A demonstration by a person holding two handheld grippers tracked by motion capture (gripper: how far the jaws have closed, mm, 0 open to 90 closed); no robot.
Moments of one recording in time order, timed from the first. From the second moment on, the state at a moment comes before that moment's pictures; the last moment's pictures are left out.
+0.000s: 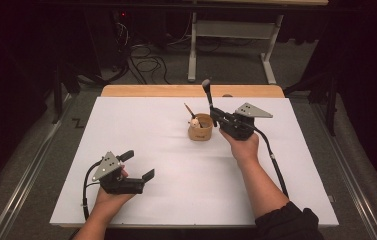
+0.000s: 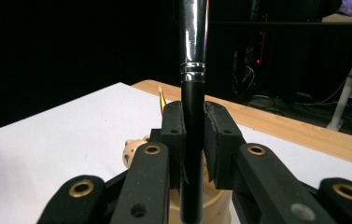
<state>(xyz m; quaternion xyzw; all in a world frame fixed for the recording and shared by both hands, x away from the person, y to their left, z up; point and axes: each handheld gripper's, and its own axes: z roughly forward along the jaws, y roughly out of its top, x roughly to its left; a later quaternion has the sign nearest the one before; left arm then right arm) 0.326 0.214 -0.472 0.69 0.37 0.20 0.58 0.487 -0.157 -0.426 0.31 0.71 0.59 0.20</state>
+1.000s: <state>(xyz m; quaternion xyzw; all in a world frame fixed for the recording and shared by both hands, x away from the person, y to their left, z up) 0.324 0.217 -0.470 0.69 0.37 0.20 0.59 0.504 -0.130 -0.440 0.31 0.73 0.58 0.20</state>
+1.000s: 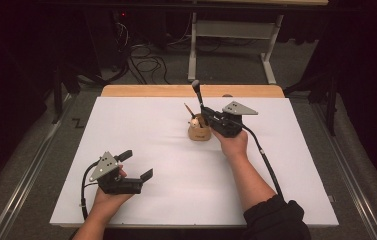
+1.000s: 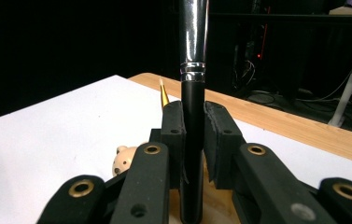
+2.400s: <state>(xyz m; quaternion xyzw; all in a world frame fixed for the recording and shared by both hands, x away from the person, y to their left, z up) 0.323 0.218 -0.471 0.69 0.37 0.20 0.59 0.506 -0.128 -0.458 0.32 0.73 0.57 0.20</state>
